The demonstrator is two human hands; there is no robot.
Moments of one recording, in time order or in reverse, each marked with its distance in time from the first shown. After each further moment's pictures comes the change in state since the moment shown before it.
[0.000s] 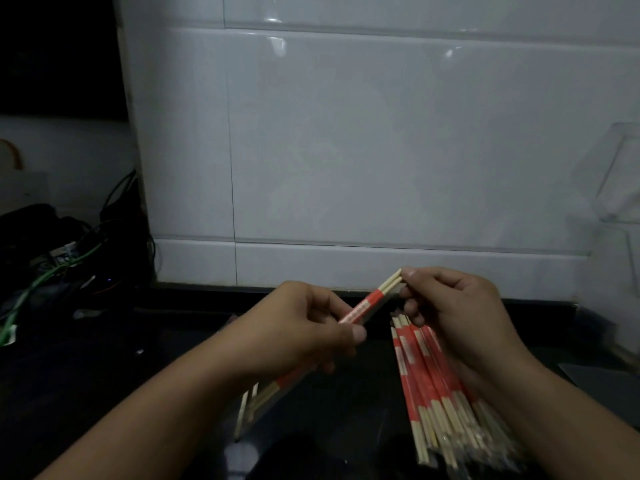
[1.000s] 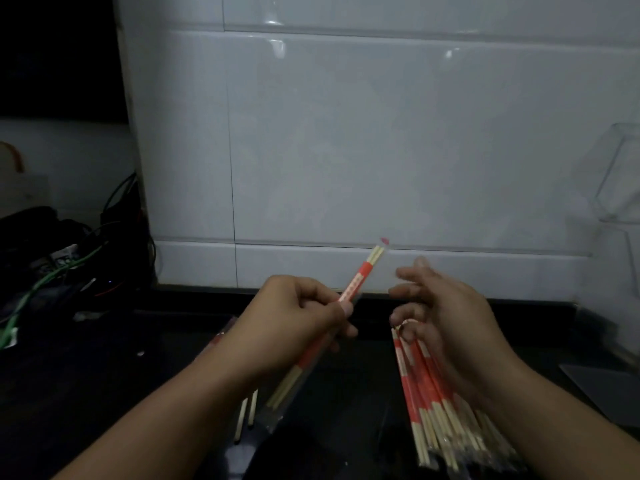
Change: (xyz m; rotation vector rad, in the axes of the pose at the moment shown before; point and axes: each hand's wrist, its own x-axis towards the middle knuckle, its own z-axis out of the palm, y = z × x) left_hand 0.003 0.002 0.007 -0.138 0.214 0.012; right_hand -0.002 0.000 0.011 0.101 0.004 0.167
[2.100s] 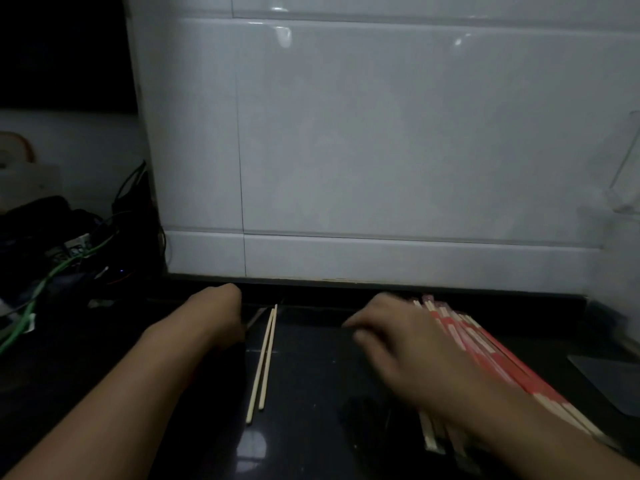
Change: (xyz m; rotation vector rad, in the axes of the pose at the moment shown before) left_hand 0.034 -0.054 -0.071 1.198 0.078 -0.478; right_hand -0.014 0.030 0.004 -1.111 -0.423 -0.685
